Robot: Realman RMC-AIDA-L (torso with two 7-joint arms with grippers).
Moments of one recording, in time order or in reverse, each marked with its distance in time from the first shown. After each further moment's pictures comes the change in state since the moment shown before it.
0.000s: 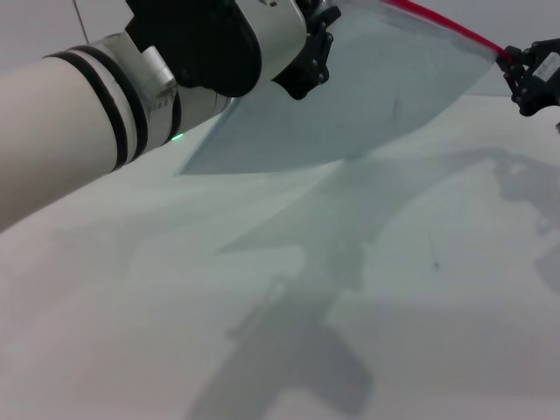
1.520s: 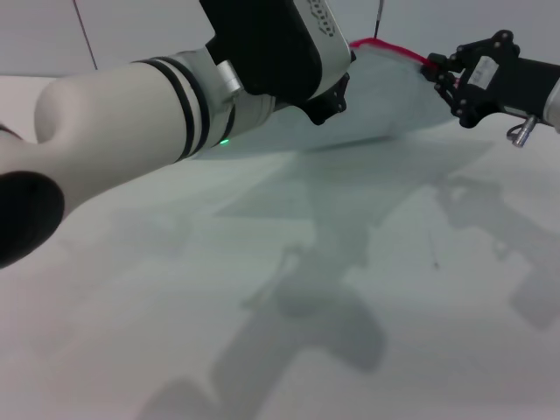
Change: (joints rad) left arm -0.191 0.002 -0.005 0.264 -0.005 0.008 -0.039; right arm -0.039 0.005 -0.139 -0.160 -0.006 -0.198 0.092
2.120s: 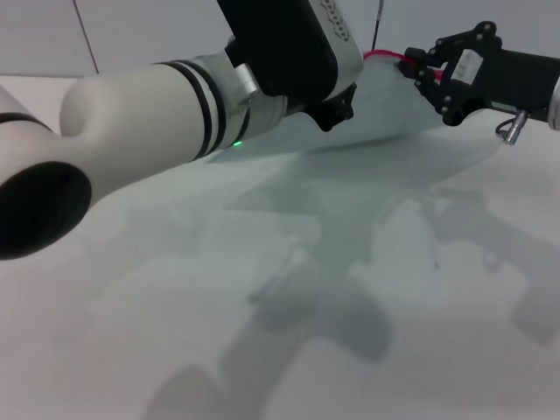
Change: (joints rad) left arm -0.053 -0.001 0.005 0.068 -0.003 0.000 -0.024; right arm -0.011 0.003 -0.008 -0.078 0.000 -0.103 0.051
